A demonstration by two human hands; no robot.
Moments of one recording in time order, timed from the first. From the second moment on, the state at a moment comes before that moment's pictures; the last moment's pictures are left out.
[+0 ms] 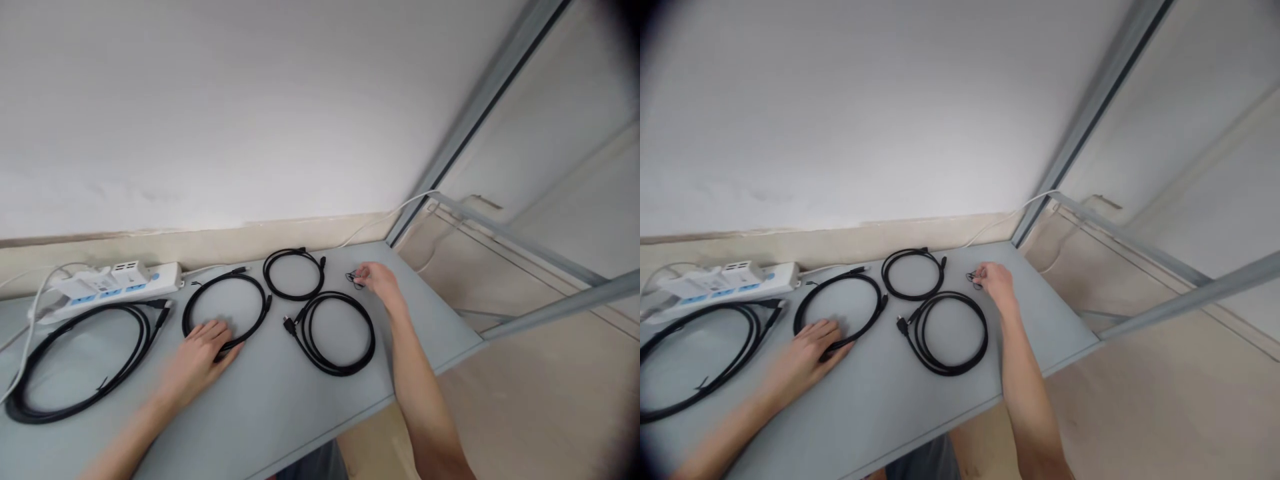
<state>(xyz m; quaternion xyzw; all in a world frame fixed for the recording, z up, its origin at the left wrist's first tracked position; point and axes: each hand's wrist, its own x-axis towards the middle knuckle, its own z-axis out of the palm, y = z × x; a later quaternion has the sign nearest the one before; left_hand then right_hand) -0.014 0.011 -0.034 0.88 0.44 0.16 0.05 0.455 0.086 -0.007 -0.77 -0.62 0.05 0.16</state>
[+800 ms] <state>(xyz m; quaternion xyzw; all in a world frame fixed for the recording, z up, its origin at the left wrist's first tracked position) -0.010 0.014 -0.038 0.89 0.41 0.20 0.00 0.437 0.048 0.005 -0.57 -0.47 0.31 0.60</state>
